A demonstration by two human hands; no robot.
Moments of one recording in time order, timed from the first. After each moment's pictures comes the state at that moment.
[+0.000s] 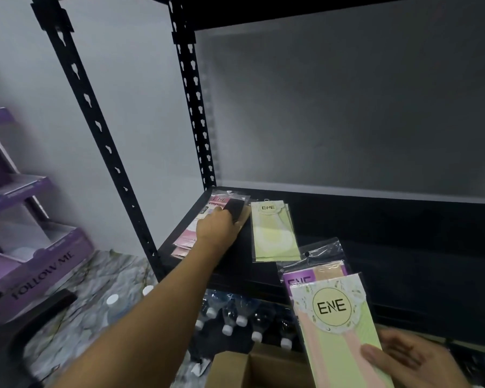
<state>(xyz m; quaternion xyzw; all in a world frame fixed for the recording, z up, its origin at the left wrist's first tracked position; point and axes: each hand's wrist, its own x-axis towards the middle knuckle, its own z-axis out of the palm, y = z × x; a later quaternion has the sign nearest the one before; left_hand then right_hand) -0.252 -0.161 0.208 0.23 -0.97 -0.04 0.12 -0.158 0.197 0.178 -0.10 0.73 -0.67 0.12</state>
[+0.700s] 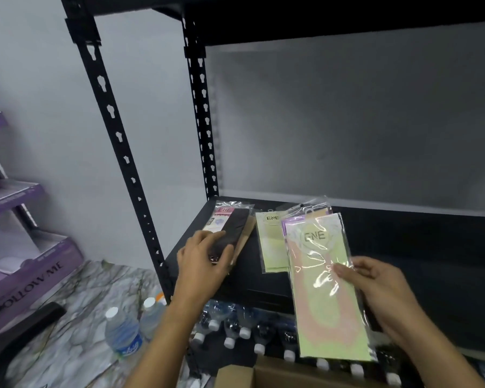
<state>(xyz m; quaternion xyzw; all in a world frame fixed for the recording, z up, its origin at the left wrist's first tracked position) -0.152 -0.170 0.194 0.14 -0.88 -0.29 0.34 -0.214 0.124 0.220 -0.07 0.72 -0.68 0.08</state>
